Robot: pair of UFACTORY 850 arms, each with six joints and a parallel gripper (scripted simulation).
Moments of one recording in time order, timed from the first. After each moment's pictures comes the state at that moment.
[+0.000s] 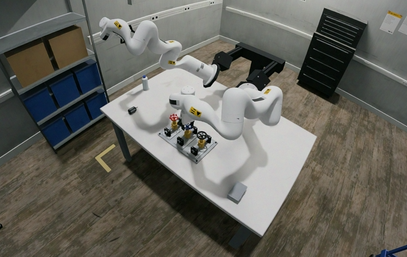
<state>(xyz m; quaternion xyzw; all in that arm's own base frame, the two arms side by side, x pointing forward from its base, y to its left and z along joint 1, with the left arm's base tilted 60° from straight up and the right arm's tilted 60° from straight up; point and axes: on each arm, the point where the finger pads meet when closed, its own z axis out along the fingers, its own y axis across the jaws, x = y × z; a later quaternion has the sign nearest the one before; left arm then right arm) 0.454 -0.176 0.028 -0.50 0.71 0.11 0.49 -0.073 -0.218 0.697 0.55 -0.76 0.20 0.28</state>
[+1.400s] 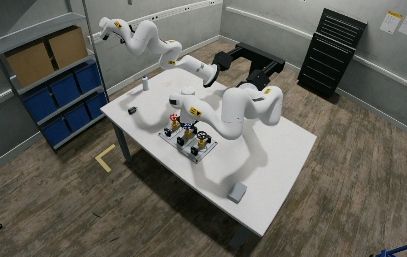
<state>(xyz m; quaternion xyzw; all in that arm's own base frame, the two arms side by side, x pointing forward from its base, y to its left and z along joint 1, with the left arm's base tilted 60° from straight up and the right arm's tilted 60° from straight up) 0.454 -0.176 0.028 -0.25 0.83 0.26 0.43 -0.073 -0.218 0.697 0.55 -0.76 0.20 0.28</state>
